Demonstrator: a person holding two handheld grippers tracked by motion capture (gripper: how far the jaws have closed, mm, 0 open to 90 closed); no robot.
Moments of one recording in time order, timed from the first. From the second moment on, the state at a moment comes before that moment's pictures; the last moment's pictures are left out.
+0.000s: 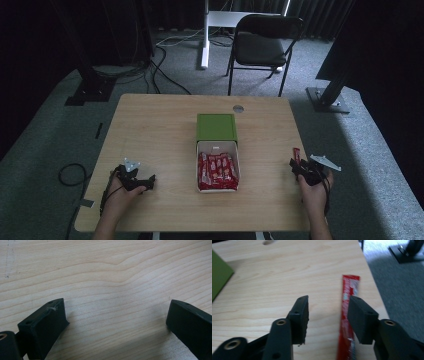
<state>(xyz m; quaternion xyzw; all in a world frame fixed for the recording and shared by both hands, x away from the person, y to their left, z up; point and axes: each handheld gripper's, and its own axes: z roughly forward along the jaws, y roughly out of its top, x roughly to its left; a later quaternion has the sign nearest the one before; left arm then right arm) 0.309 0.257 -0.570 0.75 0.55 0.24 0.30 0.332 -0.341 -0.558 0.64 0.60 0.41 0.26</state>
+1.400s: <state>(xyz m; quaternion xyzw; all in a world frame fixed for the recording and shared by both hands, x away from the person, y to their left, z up) 0.309 0.257 -0.569 0.75 0.55 0.24 0.30 0.343 -0.301 -0.577 0.55 0.73 0.33 0.24</state>
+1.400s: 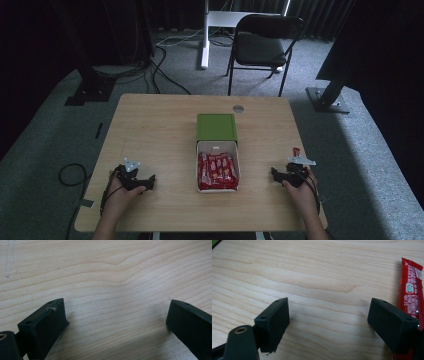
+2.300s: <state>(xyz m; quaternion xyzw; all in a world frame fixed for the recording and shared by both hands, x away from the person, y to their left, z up) 0.305 0.239 -0.555 0.76 0.50 0.24 0.33 0.339 -0.295 -0.567 0.53 0.73 0.37 0.22</state>
